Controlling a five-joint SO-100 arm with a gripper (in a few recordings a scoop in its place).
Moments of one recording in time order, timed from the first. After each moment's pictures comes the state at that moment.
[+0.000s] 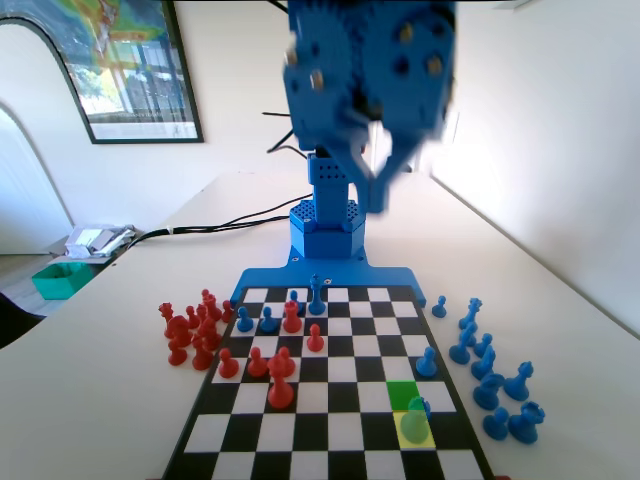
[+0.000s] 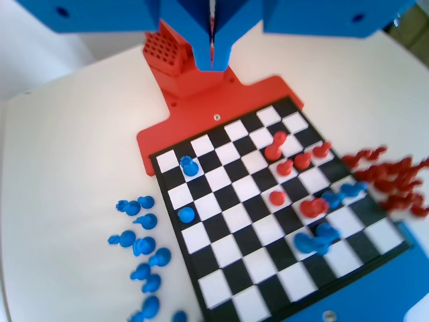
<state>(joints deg) -4.0 89.0 81.4 80.5 -59.0</state>
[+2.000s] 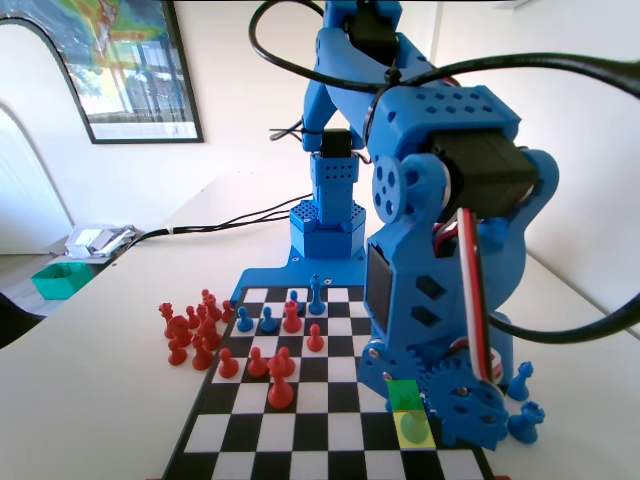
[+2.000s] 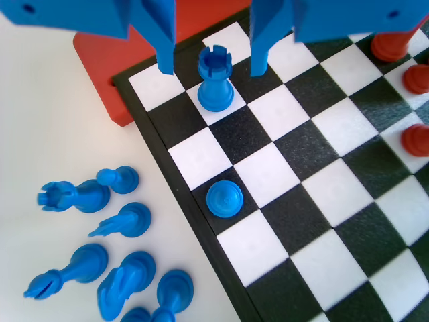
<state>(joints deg) -10.8 53.3 74.6 61.3 -48.3</state>
